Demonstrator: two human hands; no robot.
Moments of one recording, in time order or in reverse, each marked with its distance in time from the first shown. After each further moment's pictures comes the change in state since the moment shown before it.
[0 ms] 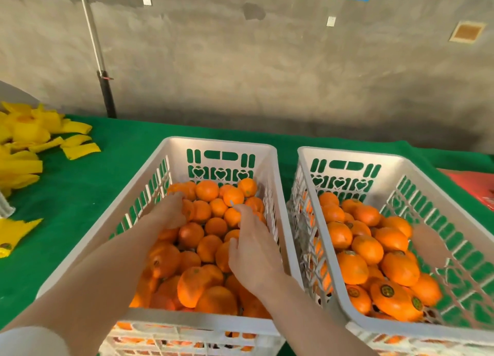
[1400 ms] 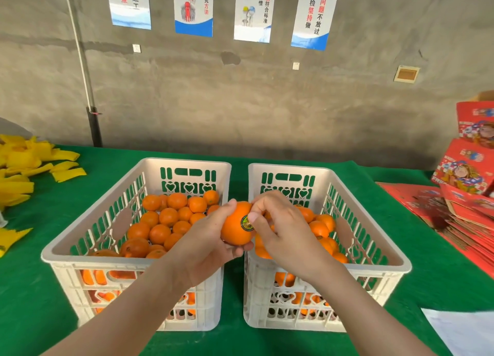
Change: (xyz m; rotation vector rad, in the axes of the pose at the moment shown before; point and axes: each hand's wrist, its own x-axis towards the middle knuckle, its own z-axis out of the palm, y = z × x) left_hand -0.283 0.225 -0.035 -1.562 -0.438 0.042; right_hand -0.125 -0.005 -0.199 0.090 0.085 -0.253
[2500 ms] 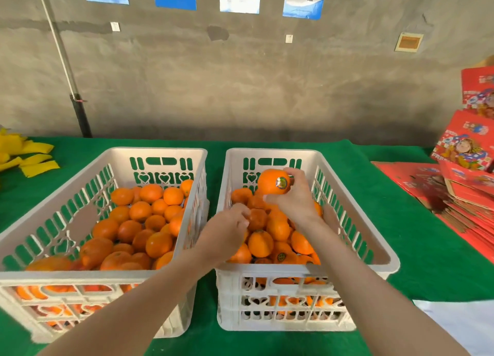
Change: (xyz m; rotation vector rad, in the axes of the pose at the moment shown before) left_hand 0.112 -0.057 0.041 1.308 0.216 0.445; right_hand 0.044 0.165 -0.015 0.294 0.251 0.571
